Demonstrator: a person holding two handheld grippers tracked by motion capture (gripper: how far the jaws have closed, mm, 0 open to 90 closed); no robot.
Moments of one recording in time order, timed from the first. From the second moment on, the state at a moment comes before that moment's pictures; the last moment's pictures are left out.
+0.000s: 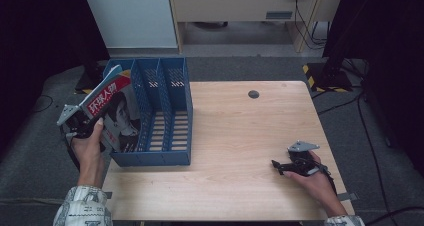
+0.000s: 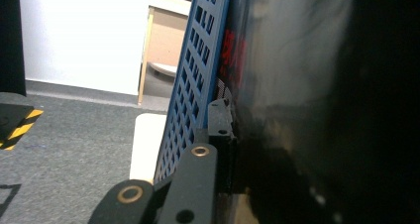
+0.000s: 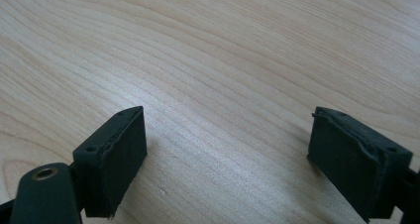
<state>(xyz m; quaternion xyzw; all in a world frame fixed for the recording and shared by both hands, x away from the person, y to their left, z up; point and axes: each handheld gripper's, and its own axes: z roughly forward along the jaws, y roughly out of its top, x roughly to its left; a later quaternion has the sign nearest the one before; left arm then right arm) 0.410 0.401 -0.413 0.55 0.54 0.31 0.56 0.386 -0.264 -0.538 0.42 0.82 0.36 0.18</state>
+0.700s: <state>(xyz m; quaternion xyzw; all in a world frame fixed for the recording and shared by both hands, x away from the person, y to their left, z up) 0.410 0.398 -0.398 0.55 0.55 0.33 0.54 0.386 -0.264 -0.538 0.42 0.82 0.36 0.18</state>
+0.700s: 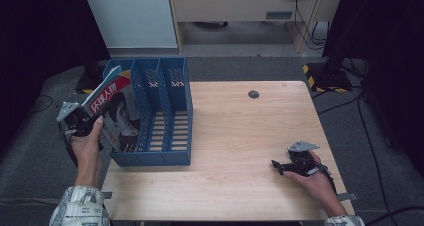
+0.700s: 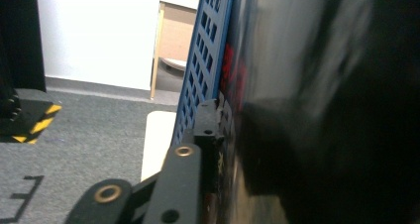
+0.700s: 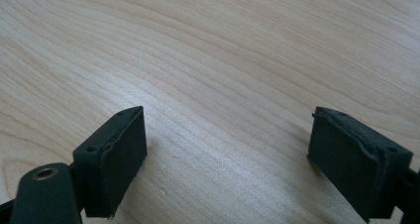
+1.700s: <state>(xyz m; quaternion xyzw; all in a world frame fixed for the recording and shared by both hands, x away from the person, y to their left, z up) 0.410 0.399 -0.372 0.55 0.54 0.33 0.55 0.386 -0.264 -0.538 0.42 0.82 0.36 0.18</state>
